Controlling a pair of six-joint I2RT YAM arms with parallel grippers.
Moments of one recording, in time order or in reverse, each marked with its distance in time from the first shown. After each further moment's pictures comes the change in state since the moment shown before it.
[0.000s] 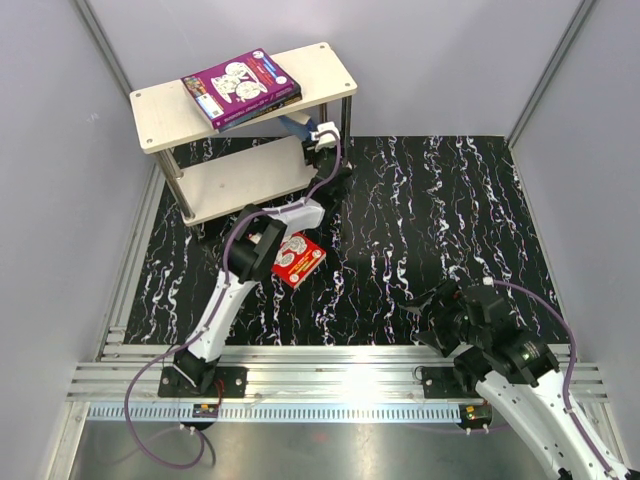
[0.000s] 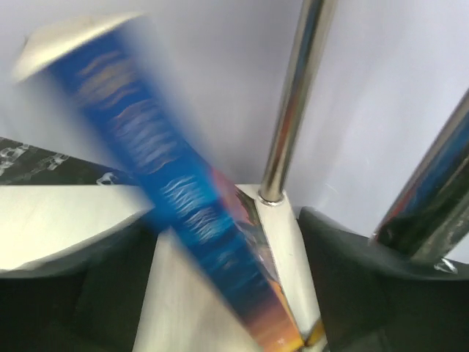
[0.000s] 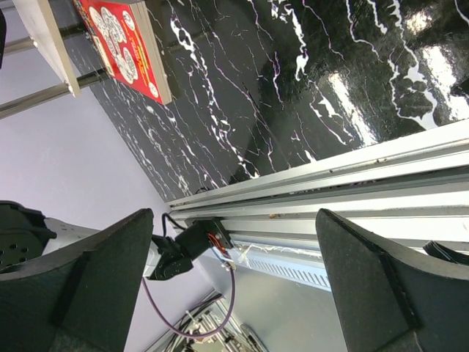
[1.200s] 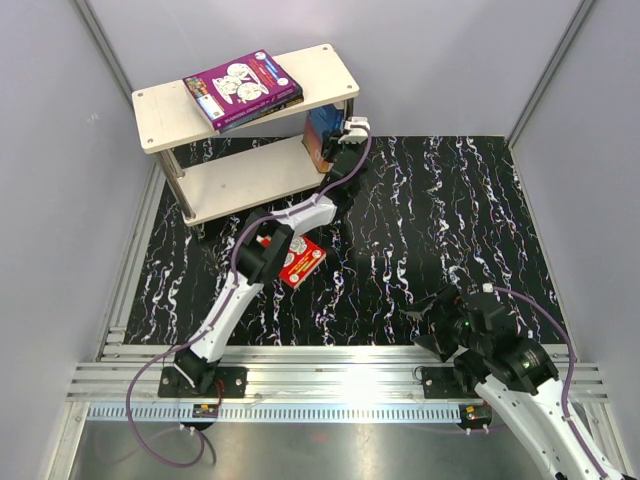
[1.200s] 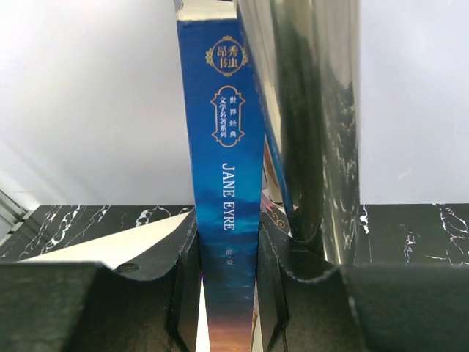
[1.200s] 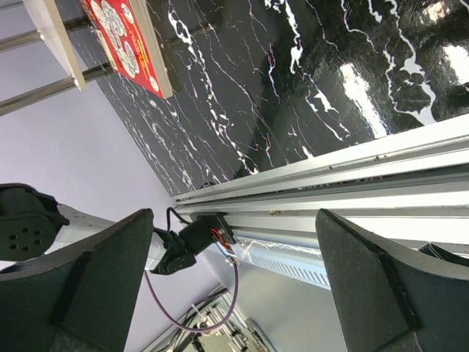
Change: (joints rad) left arm -0.043 0.085 0.231 -0.170 0.034 0.360; right arm 0.000 -0.093 -0.056 -0.009 -0.023 0.029
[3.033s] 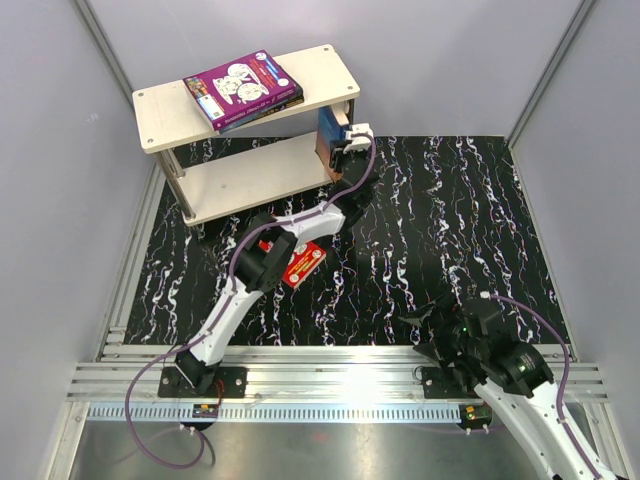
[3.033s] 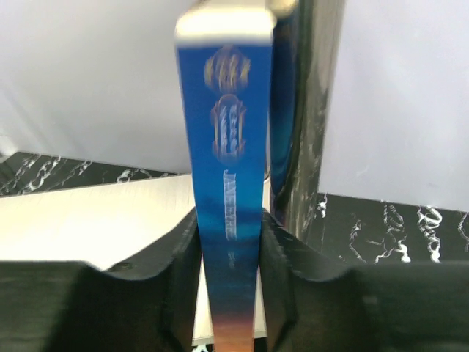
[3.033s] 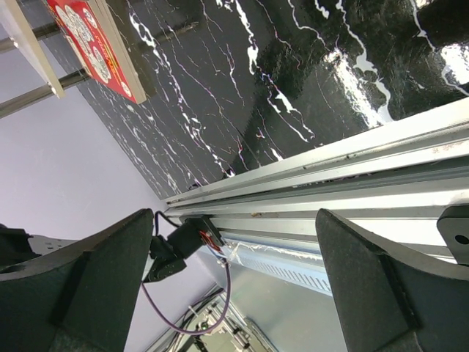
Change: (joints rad) left arm -0.081 -0.093 -0.115 0.016 -0.156 -0.172; right arm 0.000 -0.068 -0.073 -0.043 -0.014 0.023
